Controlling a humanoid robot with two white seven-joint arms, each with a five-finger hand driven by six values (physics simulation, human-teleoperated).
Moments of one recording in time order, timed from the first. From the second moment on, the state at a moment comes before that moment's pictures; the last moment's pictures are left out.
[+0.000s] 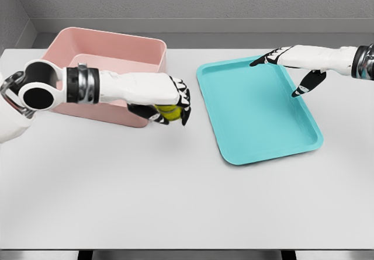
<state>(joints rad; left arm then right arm) -0.94 0.69 -0.96 -1.65 -0.09 -0.40 -0.61 -1.06 -0.87 1.12 -1.21 0.01 -0.54 0.48</state>
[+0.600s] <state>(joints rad) -0.99 0.72 -0.95 -1.60 -0.08 -0.40 -0.61 -1.06 -0.87 1.12 -1.22 0.01 -0.54 0.48</state>
